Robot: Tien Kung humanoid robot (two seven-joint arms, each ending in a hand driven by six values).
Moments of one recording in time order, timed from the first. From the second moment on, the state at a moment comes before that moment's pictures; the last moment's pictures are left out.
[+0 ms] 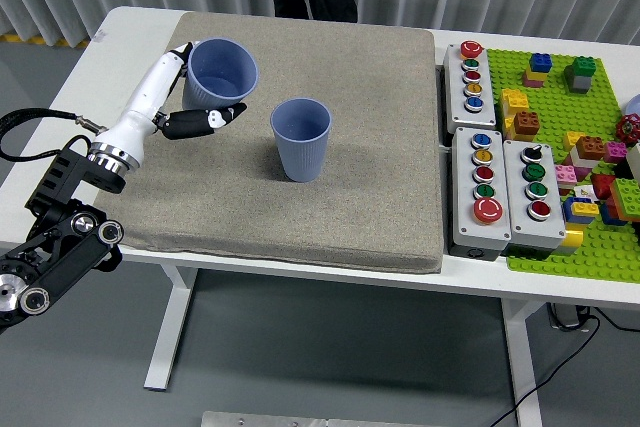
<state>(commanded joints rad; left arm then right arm) -0.44 0.40 -0.97 -1.35 1.60 0.29 -0.05 0.22 -0.11 1.14 0.18 -1.34 -0.01 -0.25</state>
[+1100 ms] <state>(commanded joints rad) -0.60 0.41 -0.85 -1.32 2.07 0.21 0.06 0.24 -0.11 1.13 0.18 -1.31 -0.02 -0.25</state>
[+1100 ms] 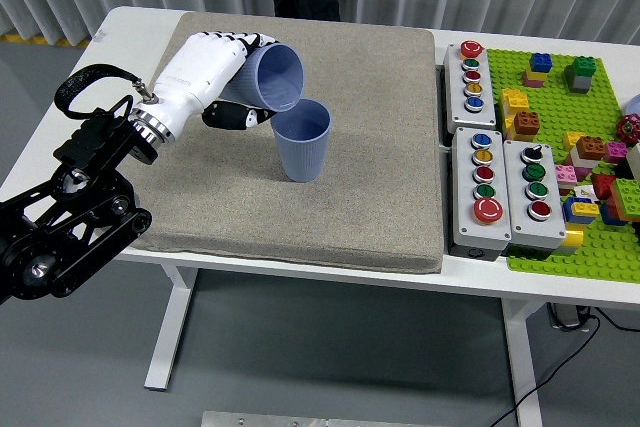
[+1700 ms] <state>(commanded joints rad) -0.62 0.41 -0.83 -1.30 2.25 0.21 0.08 0.24 -0.11 1.15 0.18 -1.32 -0.02 -0.25</state>
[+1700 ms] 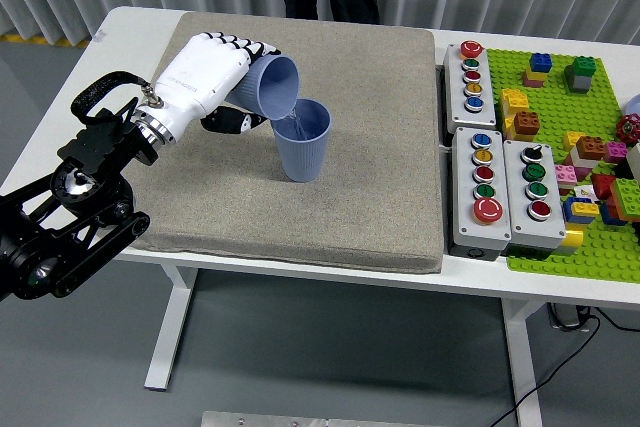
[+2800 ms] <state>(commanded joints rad) -0.66 0.41 -0.76 -1.27 2.26 0.25 0.09 0.24 -0.11 1.15 0.18 -1.33 -0.02 -0.25</state>
